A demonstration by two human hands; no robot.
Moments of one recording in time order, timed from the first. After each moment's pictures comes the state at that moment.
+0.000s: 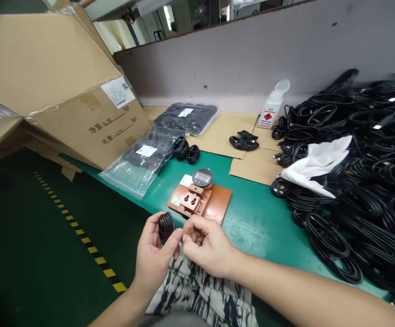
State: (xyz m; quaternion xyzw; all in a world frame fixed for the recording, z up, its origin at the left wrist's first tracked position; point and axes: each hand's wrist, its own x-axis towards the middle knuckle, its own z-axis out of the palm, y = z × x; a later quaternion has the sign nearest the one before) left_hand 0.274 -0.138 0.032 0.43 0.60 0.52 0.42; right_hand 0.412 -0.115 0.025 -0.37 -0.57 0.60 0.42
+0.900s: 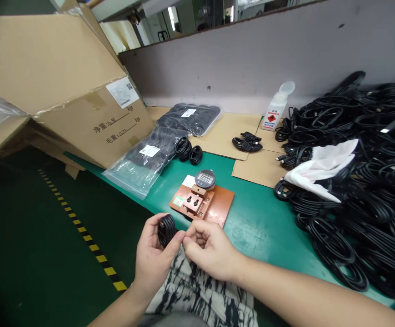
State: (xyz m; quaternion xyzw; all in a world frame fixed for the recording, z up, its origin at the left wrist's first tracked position) left_hand 0.270 -0.140 0.029 0.47 0.61 0.53 0.36; right_hand 0.412 -0.117 0.025 -0.36 -0.50 0.69 0.36
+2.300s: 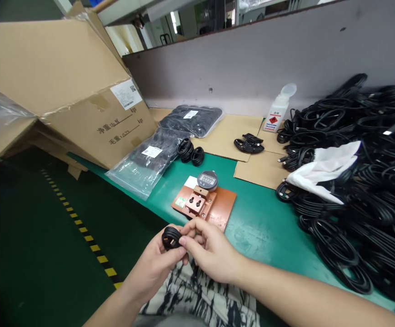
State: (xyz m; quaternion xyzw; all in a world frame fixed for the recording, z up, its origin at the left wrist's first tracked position) left_hand 0.254 -0.145 0.039 0.33 0.46 0.42 0.71; right_hand 0.410 -0.118 0.025 -0.32 -0.50 0.72 0.37
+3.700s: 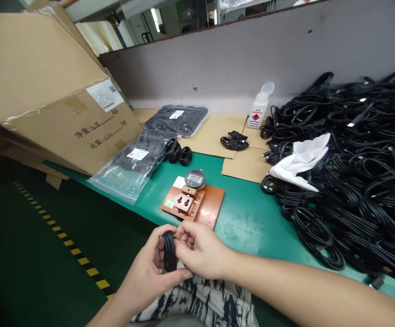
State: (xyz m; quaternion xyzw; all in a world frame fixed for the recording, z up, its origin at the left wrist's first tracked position) left_hand 0.248 -0.149 0.039 0.57 0.54 0.28 0.55; right_hand 0.411 -0.117 0.019 -0.37 -0.56 0.65 0.35
